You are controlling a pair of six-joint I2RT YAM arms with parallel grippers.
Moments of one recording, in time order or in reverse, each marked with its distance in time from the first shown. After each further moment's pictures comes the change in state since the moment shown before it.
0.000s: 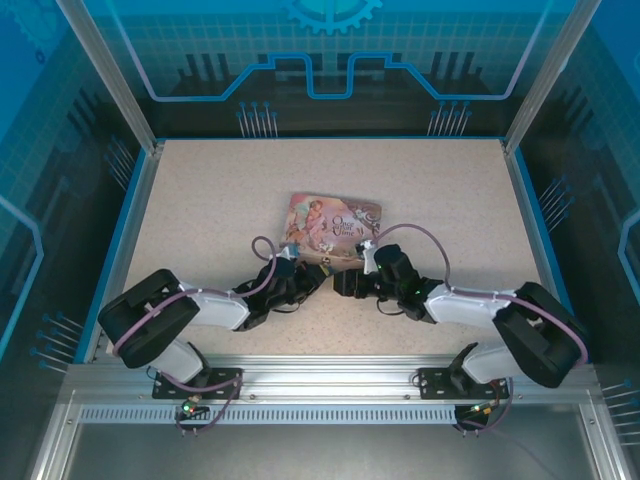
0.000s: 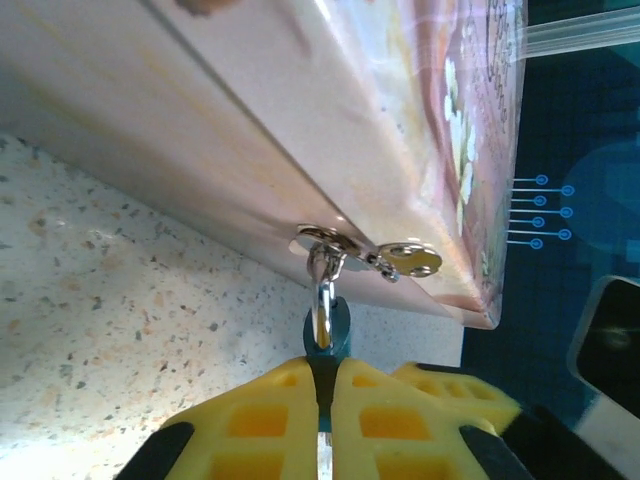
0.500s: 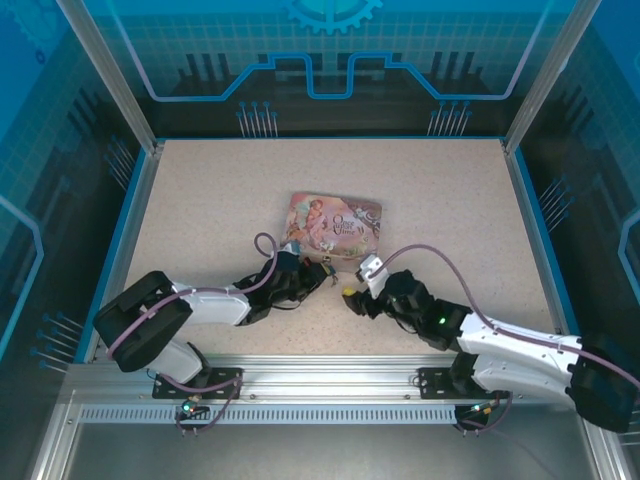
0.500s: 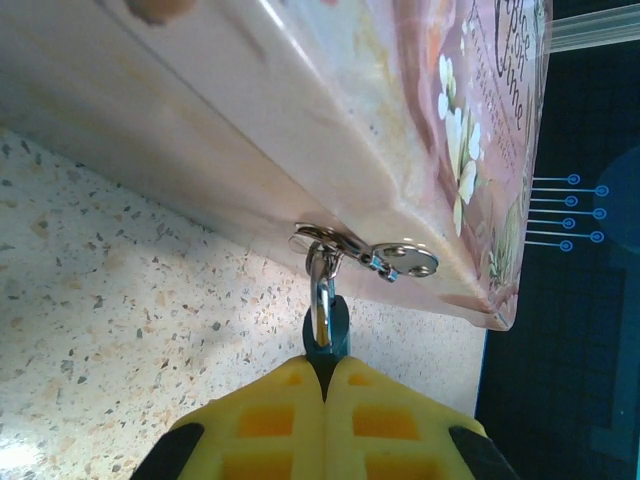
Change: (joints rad) left arm 0.001 -0.030 0.069 -0.159 0.001 0.011; right arm 0.271 -0.383 -0.086 -0.211 0.516 -0.613
